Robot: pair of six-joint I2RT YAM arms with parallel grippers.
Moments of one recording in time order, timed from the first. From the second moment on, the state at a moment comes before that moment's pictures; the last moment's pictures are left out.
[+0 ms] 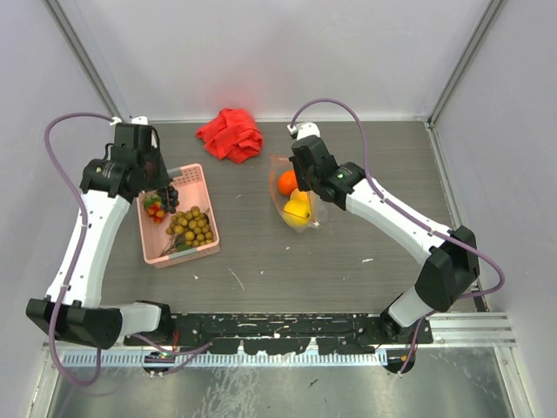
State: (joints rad) left arm -0.16 1.28 1.50 -1.03 -0.23 -0.38; right arm 0.69 1.54 1.39 -0.53 0.37 0.21
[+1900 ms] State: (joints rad) left arm -0.72 1.40 1.65 -0.50 0.01 -0.66; right arm 0.71 1.53 1.39 -0.52 0.33 0.21
